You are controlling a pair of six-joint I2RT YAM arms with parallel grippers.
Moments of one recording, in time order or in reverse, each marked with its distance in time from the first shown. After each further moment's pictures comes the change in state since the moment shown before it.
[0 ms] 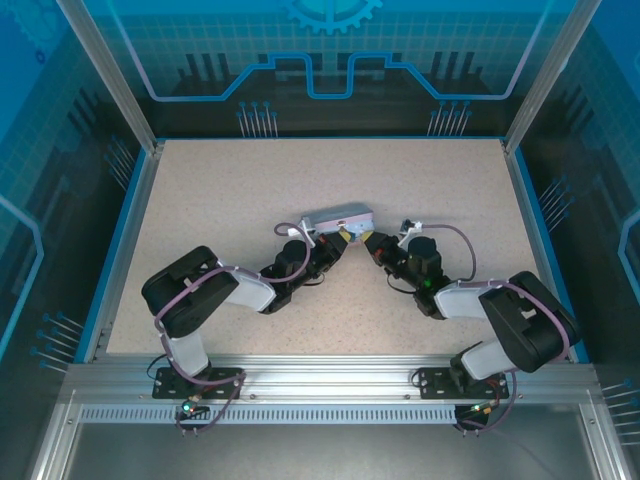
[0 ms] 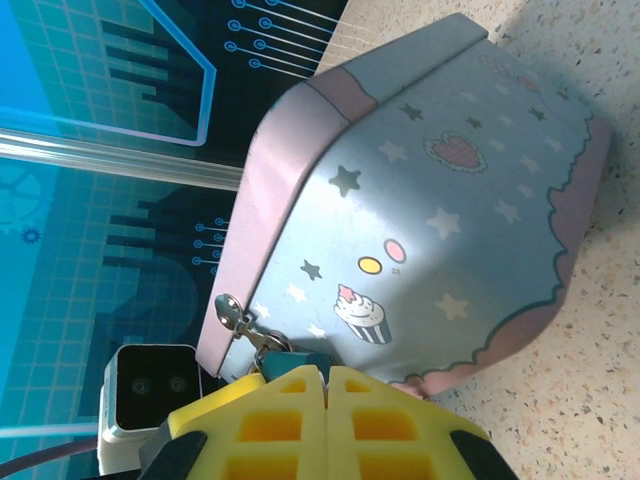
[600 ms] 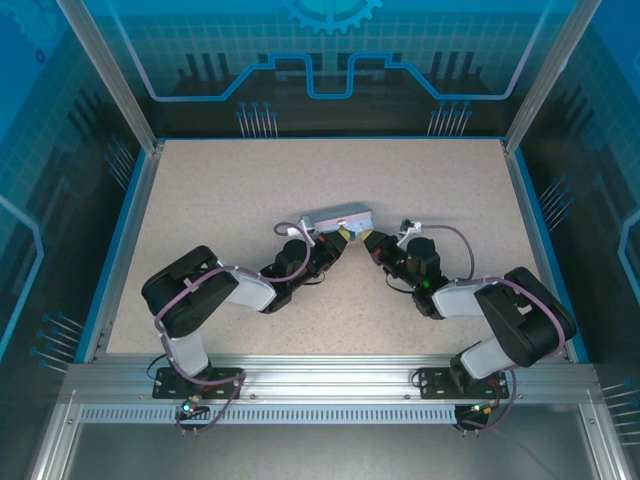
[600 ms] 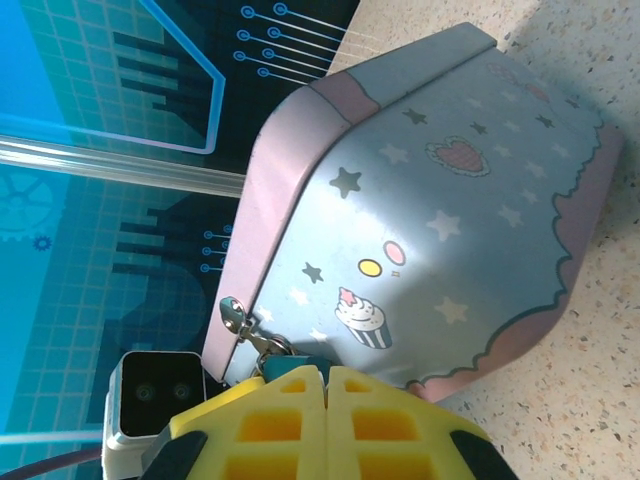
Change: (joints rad) left arm 0.001 0.000 0.005 0.000 -0.010 -0.005; right arm 0.005 0.026 0.000 0.056 0.016 0.014
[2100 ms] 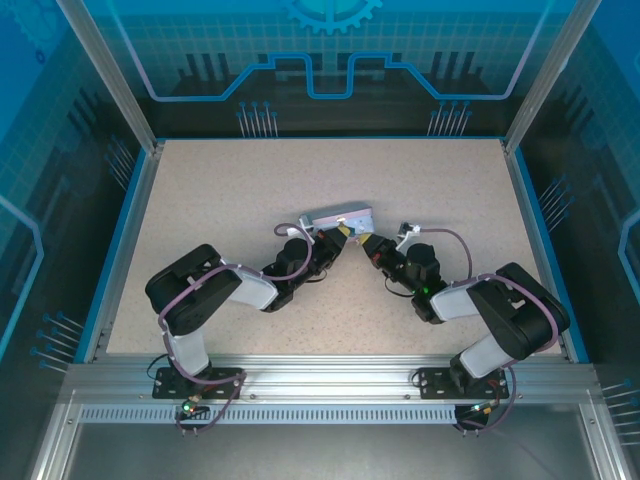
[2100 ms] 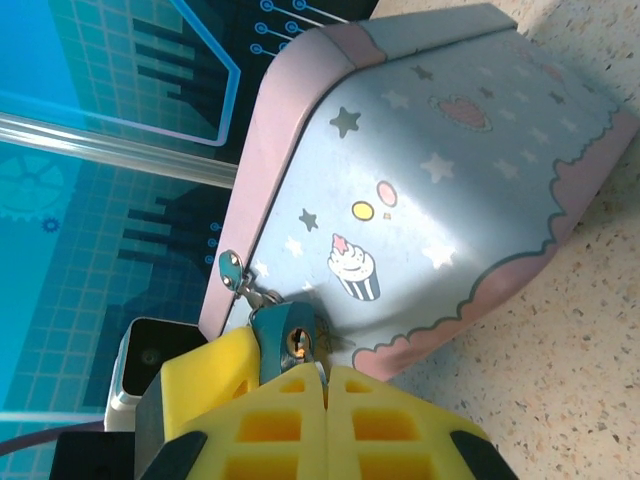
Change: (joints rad) left arm 0.003 0.022 0.018 0.031 -0.026 -0.080; right arm 0.022 0.051 -0.041 0.127 -0.002 -0.038
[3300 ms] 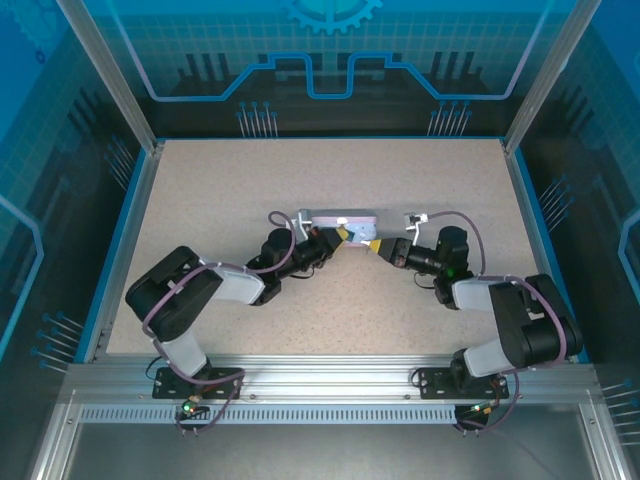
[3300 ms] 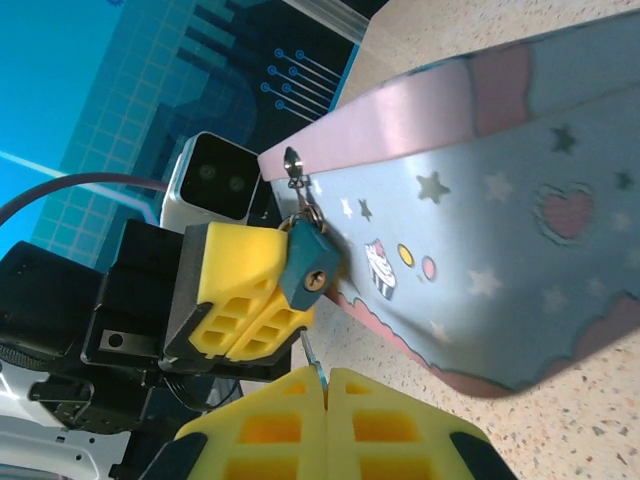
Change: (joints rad) left arm 0.109 -0.087 -0.029 -0.075 0.345 0.029; right arm -0.308 -0.073 0.050 -0.187 -0.711 -0.359
